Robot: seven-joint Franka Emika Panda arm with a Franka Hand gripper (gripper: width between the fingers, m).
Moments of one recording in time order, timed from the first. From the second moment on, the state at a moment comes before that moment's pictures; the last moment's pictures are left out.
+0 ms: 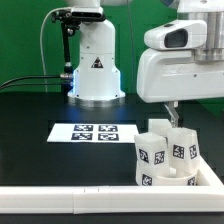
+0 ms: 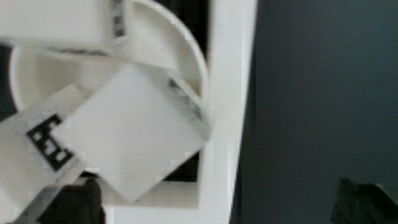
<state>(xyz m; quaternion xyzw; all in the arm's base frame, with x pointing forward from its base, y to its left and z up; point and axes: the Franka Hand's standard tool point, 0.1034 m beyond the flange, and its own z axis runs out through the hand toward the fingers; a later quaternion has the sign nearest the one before) 0.573 0.132 0.103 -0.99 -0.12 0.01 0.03</state>
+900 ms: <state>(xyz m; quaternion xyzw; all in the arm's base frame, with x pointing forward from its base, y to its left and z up) 0.578 0.120 0.075 -0.98 -0.21 -0.04 0.00</state>
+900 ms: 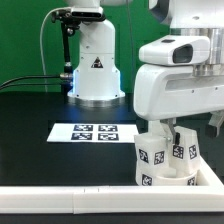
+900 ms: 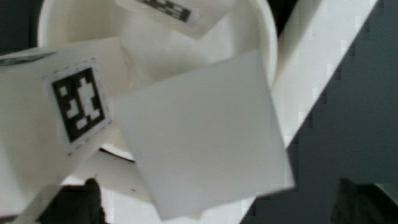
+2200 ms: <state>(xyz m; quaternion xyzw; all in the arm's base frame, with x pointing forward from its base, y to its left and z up) 0.575 0.112 0.070 -1.00 0.04 -0.03 0.01</state>
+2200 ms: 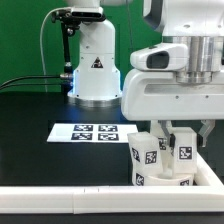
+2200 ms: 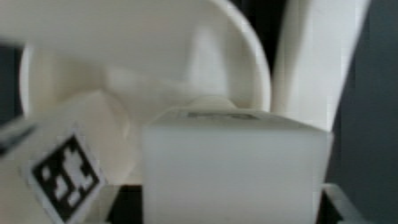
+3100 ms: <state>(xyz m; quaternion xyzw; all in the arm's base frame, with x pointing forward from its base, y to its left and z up) 0.575 0.124 0.068 -0.85 0.52 -0.01 0.05</state>
